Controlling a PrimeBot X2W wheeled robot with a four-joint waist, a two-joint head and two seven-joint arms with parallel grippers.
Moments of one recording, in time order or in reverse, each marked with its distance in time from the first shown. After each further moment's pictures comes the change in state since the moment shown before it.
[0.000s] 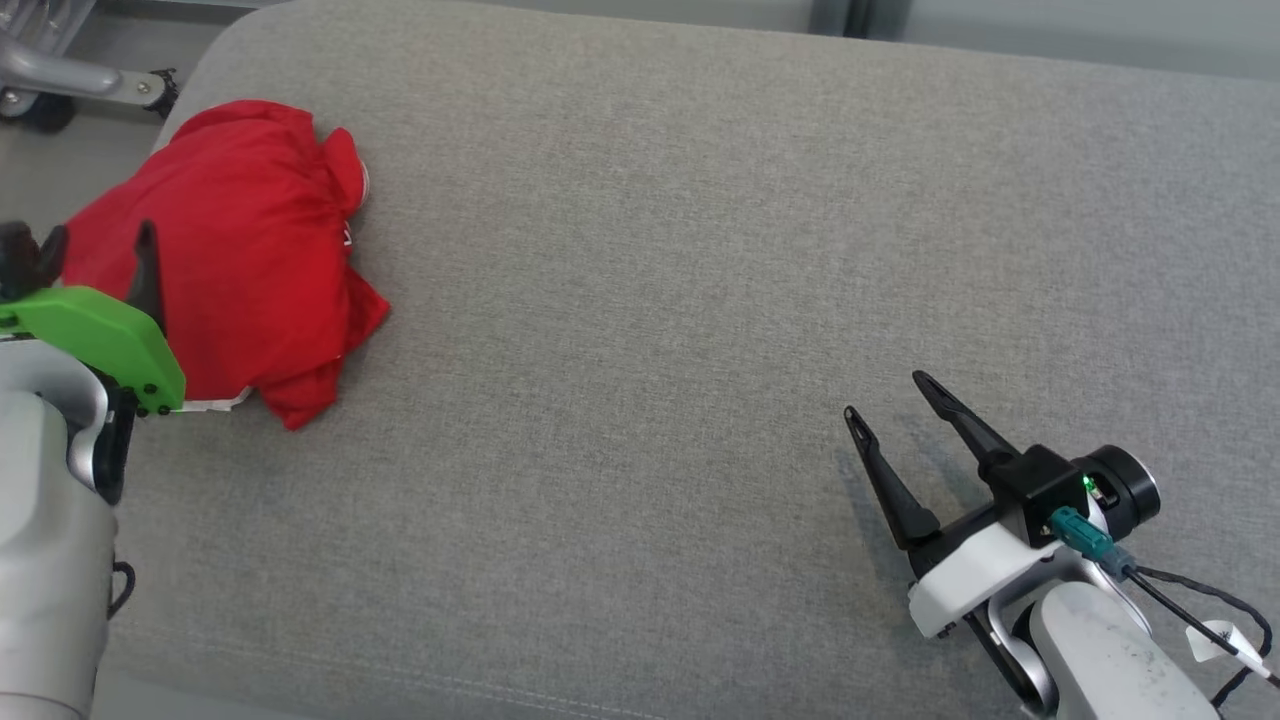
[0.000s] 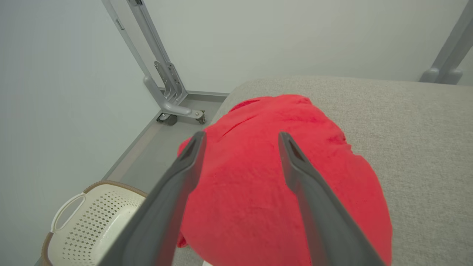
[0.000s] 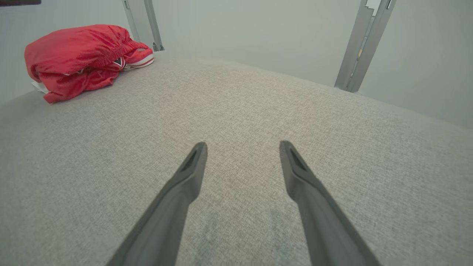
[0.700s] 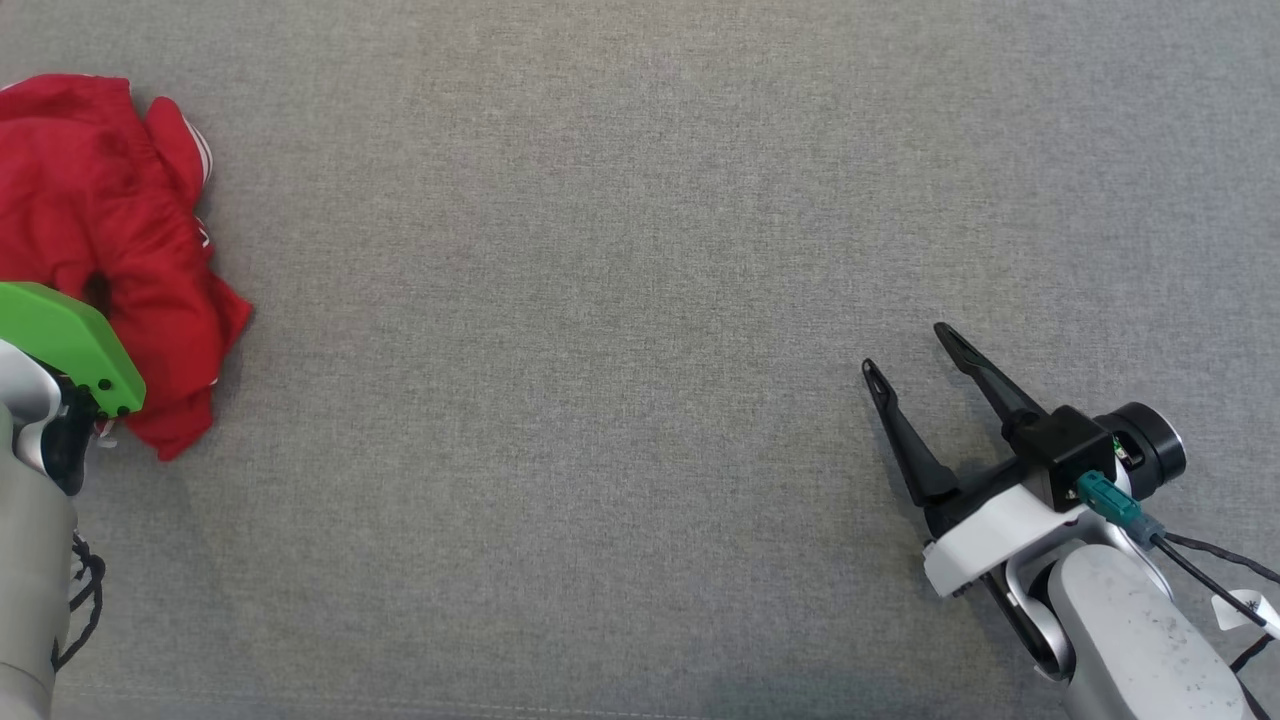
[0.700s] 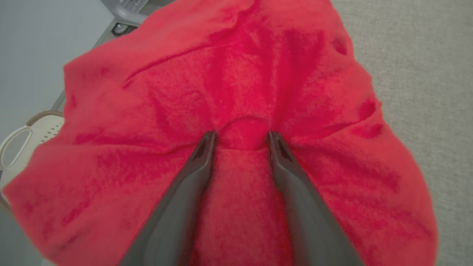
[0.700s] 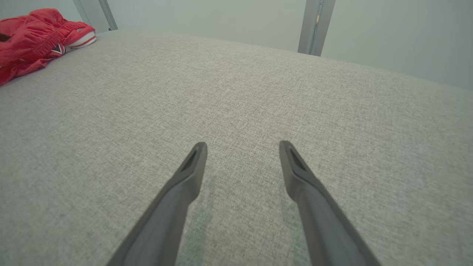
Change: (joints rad) left arm -0.123 0.055 -0.113 0.225 -0.235 0.002 0.190; right arm -0.051 -0.026 -0.017 -0.030 0.006 0.000 0.000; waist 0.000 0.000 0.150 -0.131
